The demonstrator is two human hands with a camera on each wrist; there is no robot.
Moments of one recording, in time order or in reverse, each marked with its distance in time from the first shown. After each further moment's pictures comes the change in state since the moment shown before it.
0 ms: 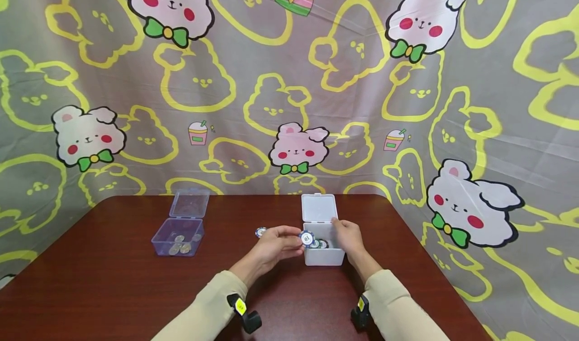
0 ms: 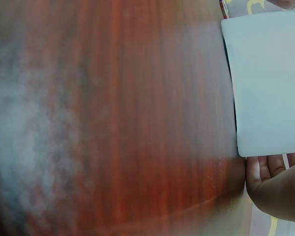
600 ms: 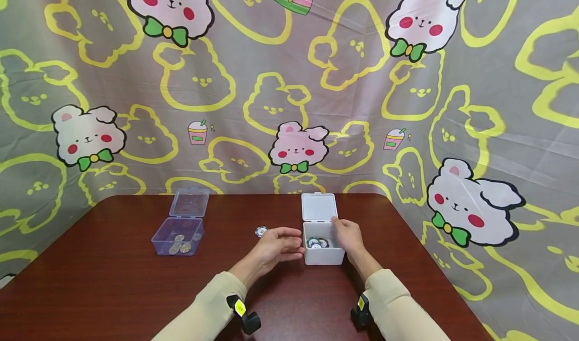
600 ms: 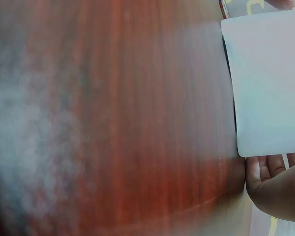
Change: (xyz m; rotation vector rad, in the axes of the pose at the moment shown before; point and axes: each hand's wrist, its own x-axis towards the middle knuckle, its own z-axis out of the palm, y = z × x) left_hand -0.001 -0.004 -0.003 0.023 -0.011 -0.021; right_hand 0.001 0.000 0.000 0.015 0.004 0.014
